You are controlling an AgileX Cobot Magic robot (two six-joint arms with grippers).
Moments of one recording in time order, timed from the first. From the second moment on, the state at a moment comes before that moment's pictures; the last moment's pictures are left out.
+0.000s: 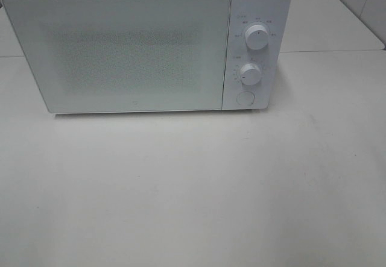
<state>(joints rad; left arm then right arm) 0.05 -0.01 -0.50 -0.10 1.04 0.17 0.03 0.72 -0.56 -0.11 0.34 0.10</state>
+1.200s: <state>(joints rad) 0.05 -0.01 -0.50 -0.10 1.04 0.17 0.33 1.44 -0.56 0.01 -0.30 0.16</state>
